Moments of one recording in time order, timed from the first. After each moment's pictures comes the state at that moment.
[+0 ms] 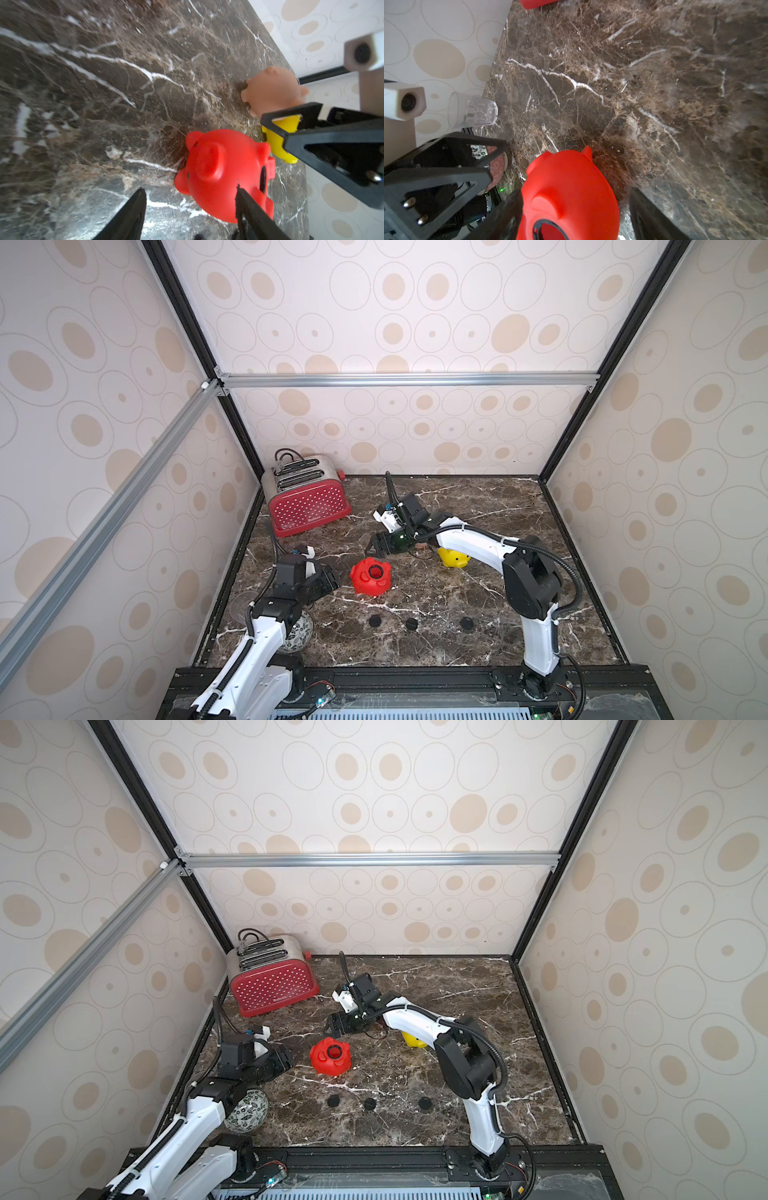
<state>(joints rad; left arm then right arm) -0.16 0.86 0.40 -0.28 0.35 -0.68 0.74 2.03 1.59 -0.48 -0.49 0.39</state>
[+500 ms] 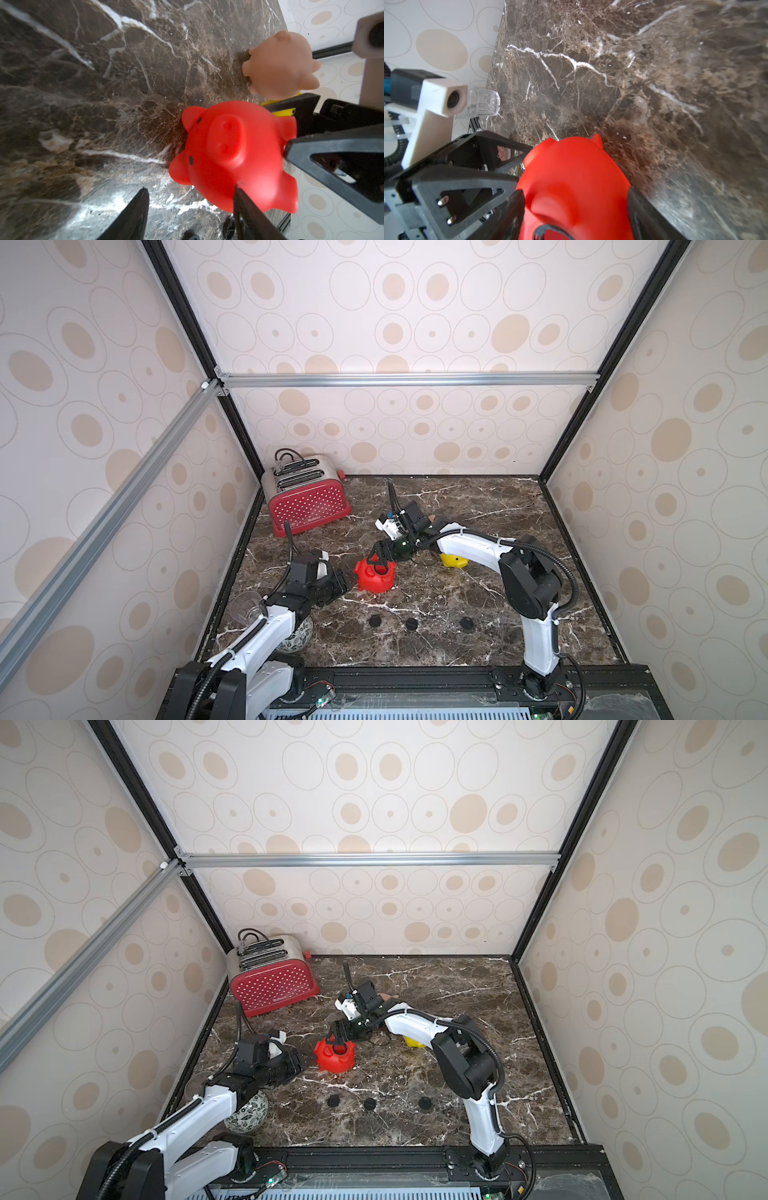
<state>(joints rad) -0.21 1.07 0.37 -0.10 0.43 -0.76 0.73 2.00 1.46 -0.40 -0.56 0.43</state>
